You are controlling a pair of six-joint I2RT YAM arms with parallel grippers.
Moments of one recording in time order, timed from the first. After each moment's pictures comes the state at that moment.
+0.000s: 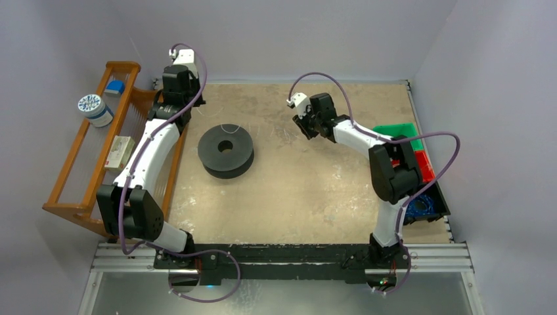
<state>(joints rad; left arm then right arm) -0.12 1.49 1.39 -0.31 -0.19 -0.09 0.44 1.91 1.32 -0.17 -0.08 -0.39</state>
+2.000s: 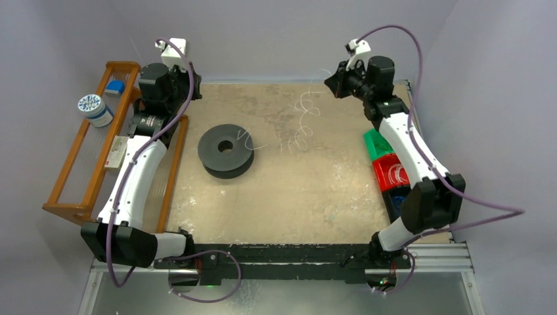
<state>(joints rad) -0.12 1.30 1.41 -0.27 0.05 -0.05 0.20 1.60 1.47 -0.17 -0.40 0.12</state>
